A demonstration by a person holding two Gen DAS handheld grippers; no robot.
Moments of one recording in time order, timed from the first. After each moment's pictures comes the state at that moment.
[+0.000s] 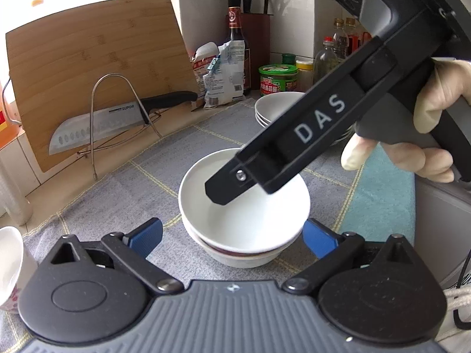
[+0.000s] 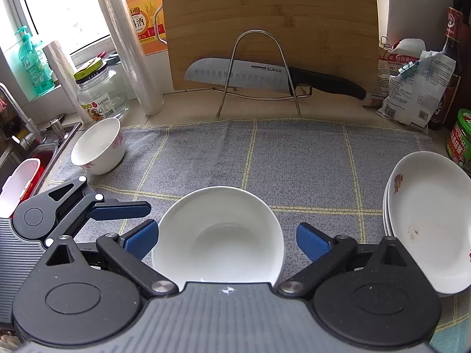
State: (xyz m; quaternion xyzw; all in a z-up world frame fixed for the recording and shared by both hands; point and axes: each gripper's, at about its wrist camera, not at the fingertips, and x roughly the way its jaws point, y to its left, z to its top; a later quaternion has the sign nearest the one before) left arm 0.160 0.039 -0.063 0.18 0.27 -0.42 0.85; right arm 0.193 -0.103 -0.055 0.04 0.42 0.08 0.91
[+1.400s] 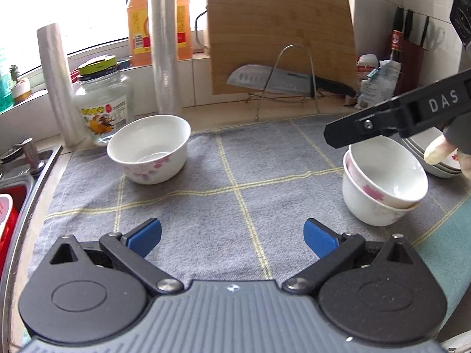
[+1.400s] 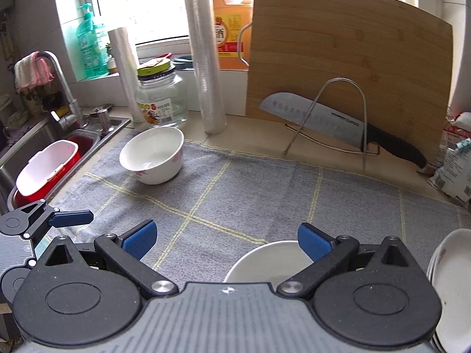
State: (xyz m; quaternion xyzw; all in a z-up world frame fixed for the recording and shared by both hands) left arm 0.136 0.138 -0.064 0.06 0.33 -0.13 0.93; right arm 0.205 -0.041 -0.046 -0.04 0.36 0.18 0.92
